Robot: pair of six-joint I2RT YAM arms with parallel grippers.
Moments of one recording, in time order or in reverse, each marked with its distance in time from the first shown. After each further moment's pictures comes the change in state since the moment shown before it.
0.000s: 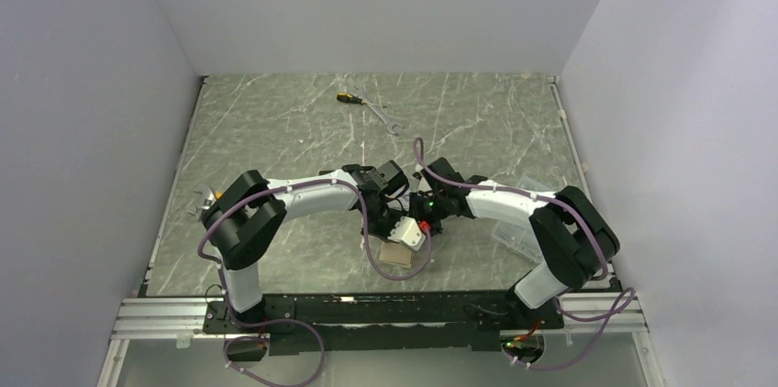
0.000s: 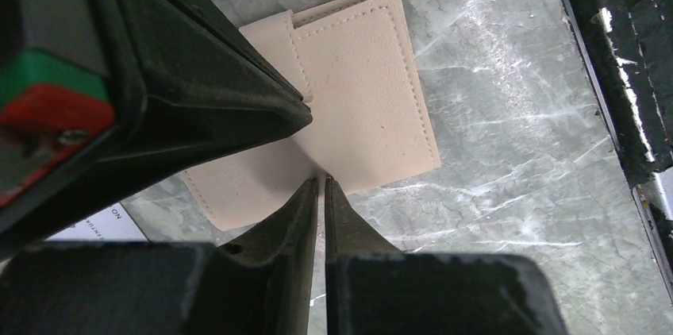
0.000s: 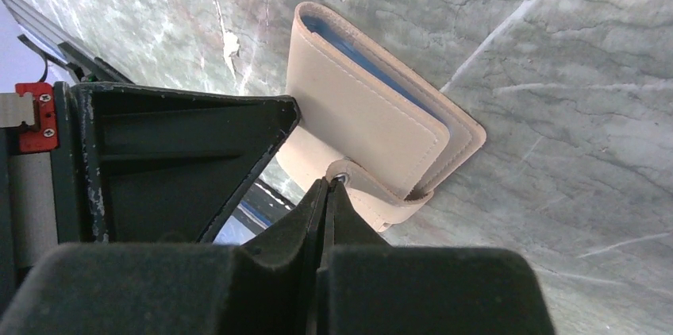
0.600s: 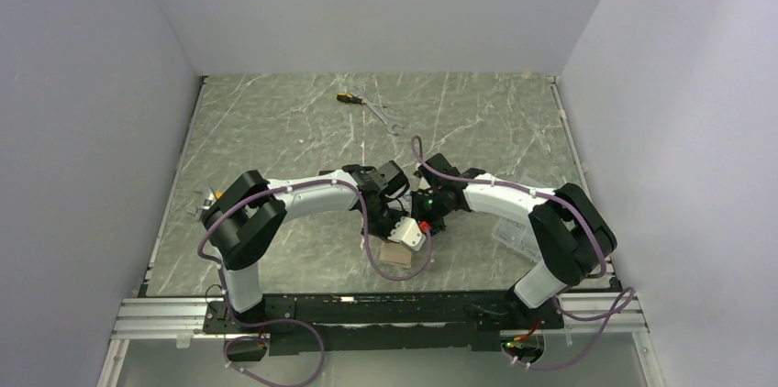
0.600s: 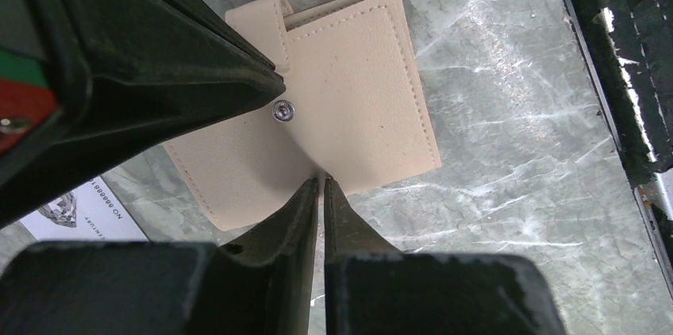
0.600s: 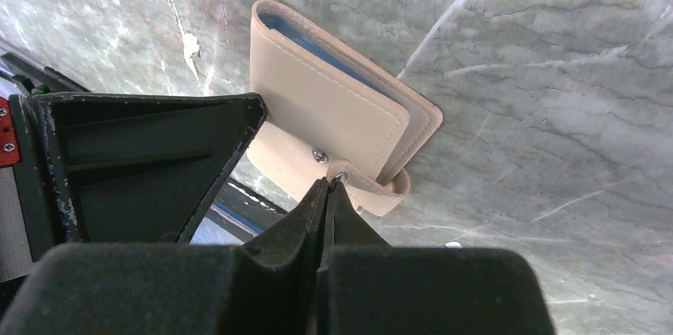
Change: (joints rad) left arm -0.002 0.000 0.000 0.002 -0.005 0.000; right arm -0.002 0.026 0.074 -0.147 0.076 -0.049
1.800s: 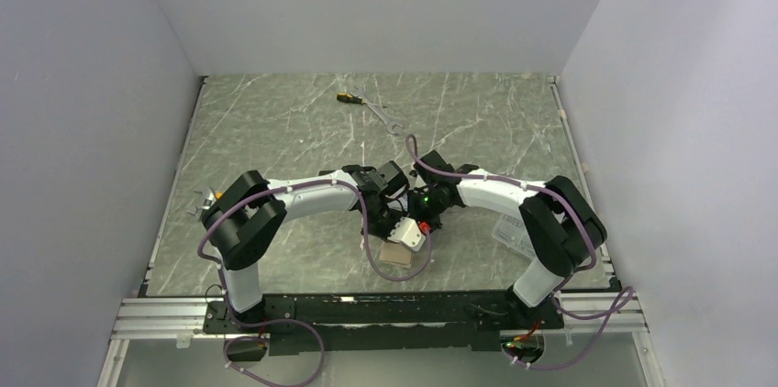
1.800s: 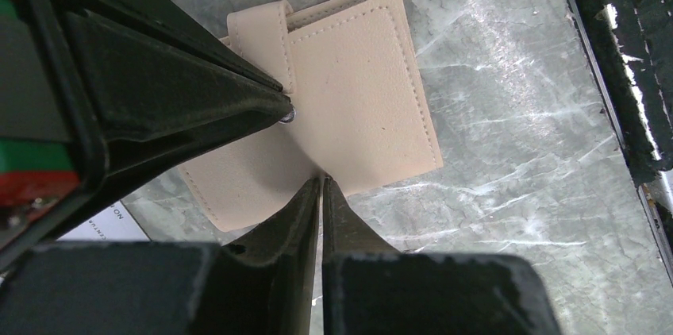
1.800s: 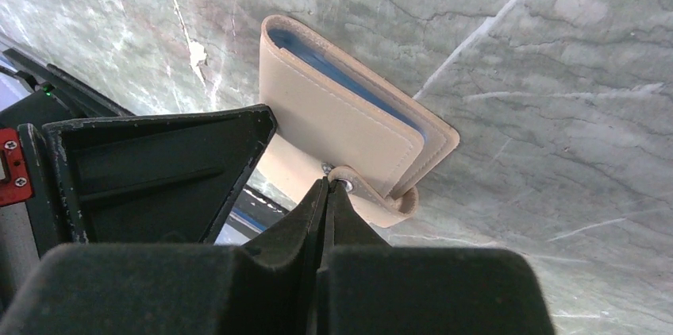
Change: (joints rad) left arm -0.001 0.000 -0.003 0.003 -0.004 0.008; right arm 0.010 0.065 0.052 -0.019 -0.032 -0.008
